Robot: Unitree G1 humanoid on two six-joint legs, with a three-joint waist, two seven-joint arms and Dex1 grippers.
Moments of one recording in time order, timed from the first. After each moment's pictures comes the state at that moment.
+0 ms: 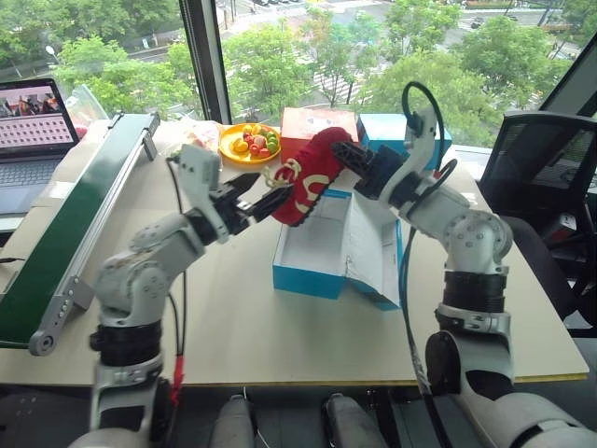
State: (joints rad) left arm -0.33 0.73 0.20 -0.31 -0.67 0.82 -0.69; right arm -0.92 -0.37 -0.10 0.14 0.60 0.87 0.22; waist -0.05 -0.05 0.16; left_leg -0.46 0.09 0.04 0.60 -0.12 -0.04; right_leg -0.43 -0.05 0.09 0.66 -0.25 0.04
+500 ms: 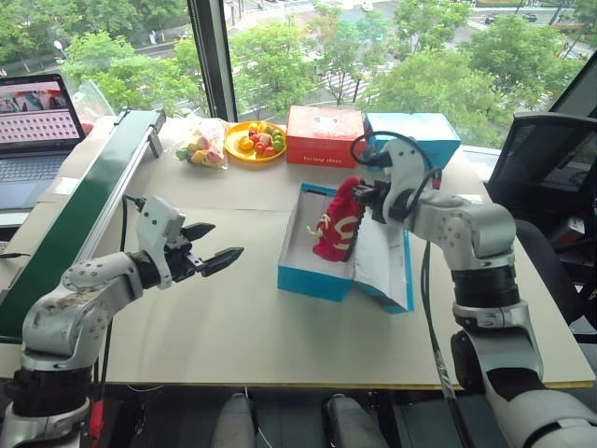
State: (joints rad) left arm -0.27 0.71 0.19 -0.34 -0.60 0.75 -0.69; right arm -0.82 -0.38 -0.01 -0.02 0.46 1.16 0.16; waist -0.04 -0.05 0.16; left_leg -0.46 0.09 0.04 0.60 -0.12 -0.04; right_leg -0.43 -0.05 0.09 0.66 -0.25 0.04
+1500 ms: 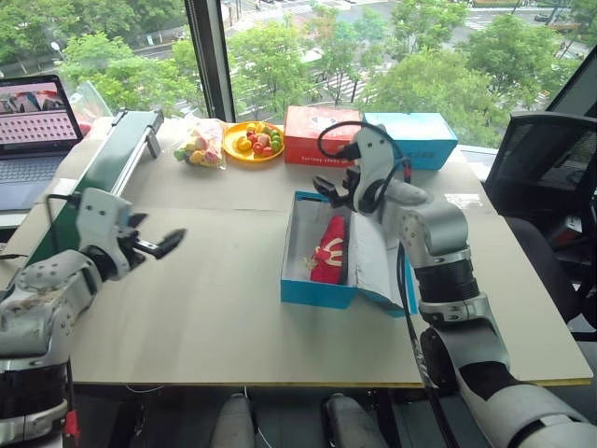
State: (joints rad) left arm -0.28 0.77 0.37 -0.08 -0.39 0.65 -0.44; right arm -0.93 -0.22 0.03 0.09 0.32 0.82 0.32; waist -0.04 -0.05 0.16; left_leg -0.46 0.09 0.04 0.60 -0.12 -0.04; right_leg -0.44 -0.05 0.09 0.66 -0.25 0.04
